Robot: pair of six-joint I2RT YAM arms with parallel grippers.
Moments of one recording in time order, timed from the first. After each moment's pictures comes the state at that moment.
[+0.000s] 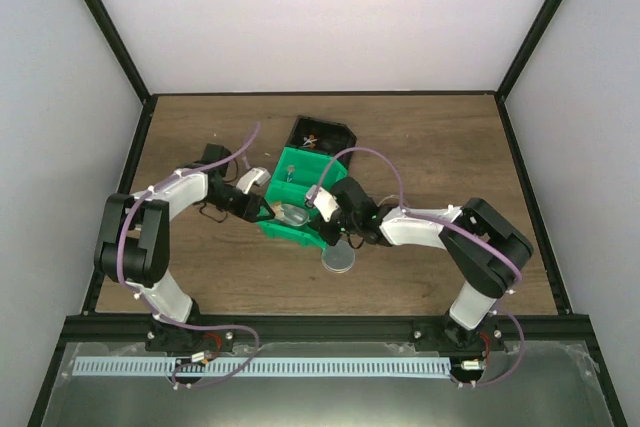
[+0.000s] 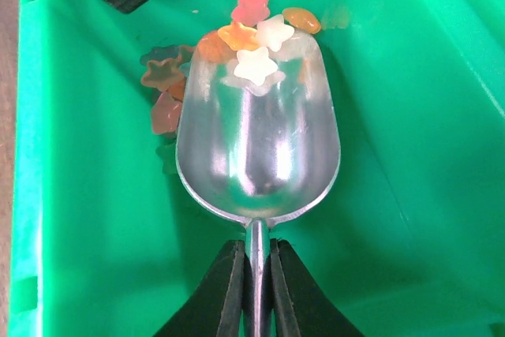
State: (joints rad) left arm -0.18 1.67 0.97 -0.65 0.72 0.33; right arm 0.80 1.68 0.82 0.09 -0.26 -0.09
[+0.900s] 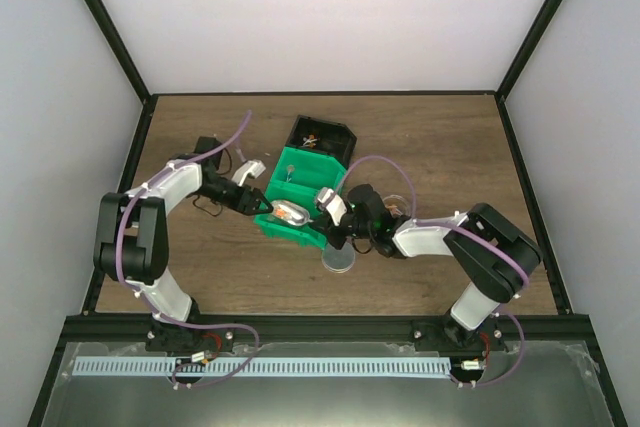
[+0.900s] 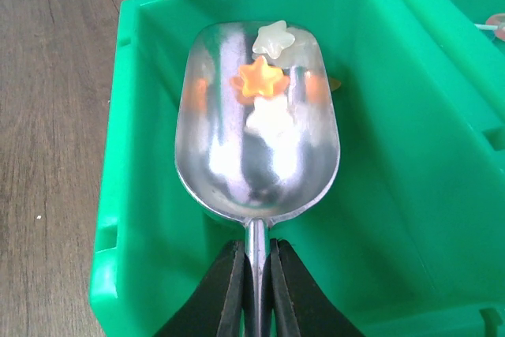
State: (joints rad) left arm -0.13 1.68 1.06 -0.81 0.80 0.38; right arm 0.75 1.63 0.62 0.44 -0.39 -0.06
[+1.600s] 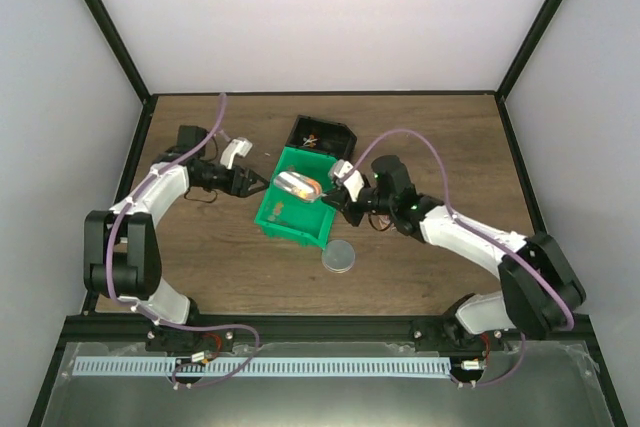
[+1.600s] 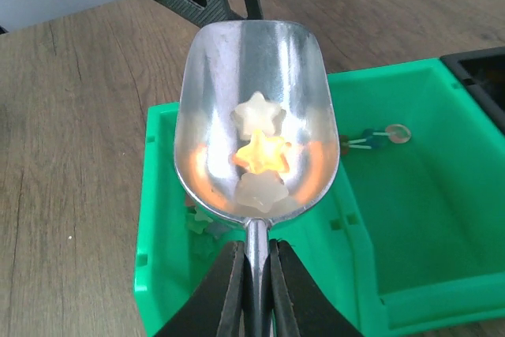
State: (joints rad) left arm -0.07 1.57 1.06 -0.61 0.88 0.25; right arm 0.63 1.38 0.75 0.13 -0.50 -0.19
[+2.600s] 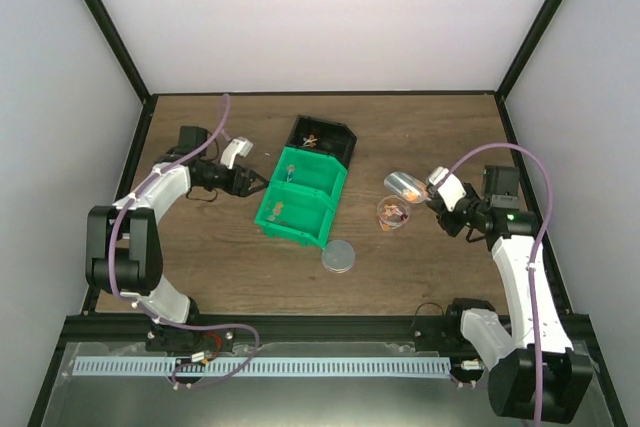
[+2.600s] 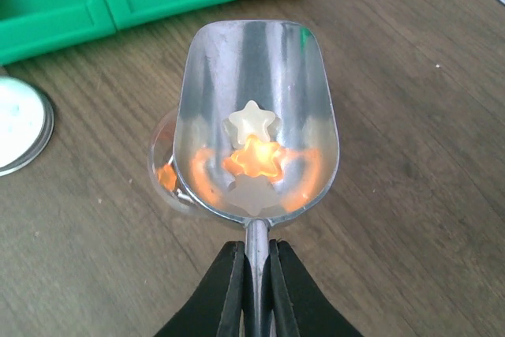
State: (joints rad) left arm -0.06 1.60 1.04 -0.53 0.84 0.27; right arm -0.09 0.91 0.78 -0.73 -0.52 -0.80
